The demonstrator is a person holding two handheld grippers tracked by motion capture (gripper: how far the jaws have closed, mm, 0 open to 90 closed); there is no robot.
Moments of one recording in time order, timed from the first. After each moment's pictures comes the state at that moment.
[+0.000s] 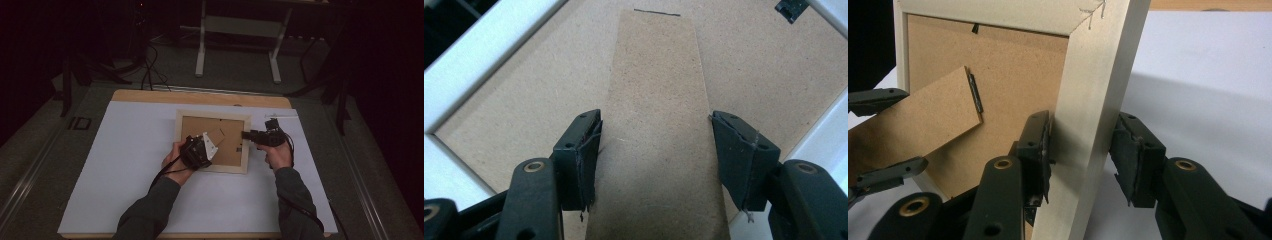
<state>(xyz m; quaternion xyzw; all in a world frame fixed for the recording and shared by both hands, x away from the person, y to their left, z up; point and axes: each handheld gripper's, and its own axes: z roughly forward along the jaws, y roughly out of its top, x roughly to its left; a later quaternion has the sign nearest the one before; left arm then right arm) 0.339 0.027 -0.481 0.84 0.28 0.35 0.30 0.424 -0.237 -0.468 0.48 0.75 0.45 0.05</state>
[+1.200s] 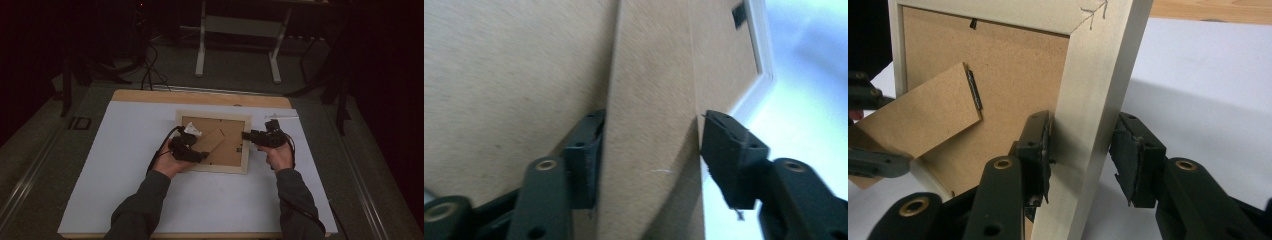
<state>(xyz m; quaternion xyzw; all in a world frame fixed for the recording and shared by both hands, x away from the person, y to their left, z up) 0.370 0.066 -0.474 0.86 0.34 0.09 0.36 0.417 -0.235 -0.462 0.46 0.76 0.45 0.07</state>
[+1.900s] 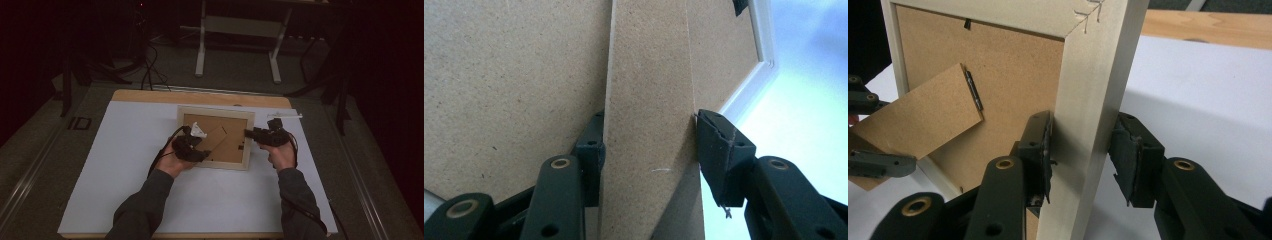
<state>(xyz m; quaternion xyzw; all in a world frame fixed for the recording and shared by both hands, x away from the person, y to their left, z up) 0.368 0.056 -0.469 0.87 0.32 0.13 0.35 0.414 -0.239 -0.452 0.46 0.76 0.46 0.09</state>
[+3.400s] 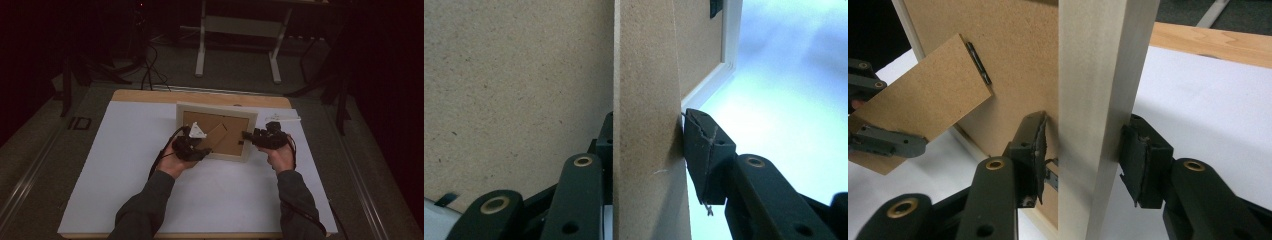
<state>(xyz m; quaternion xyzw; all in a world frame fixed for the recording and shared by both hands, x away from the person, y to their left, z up) 0.365 0.056 -0.469 0.86 0.31 0.14 0.38 0.407 -0.235 -0.455 0.42 0.77 0.47 0.11</state>
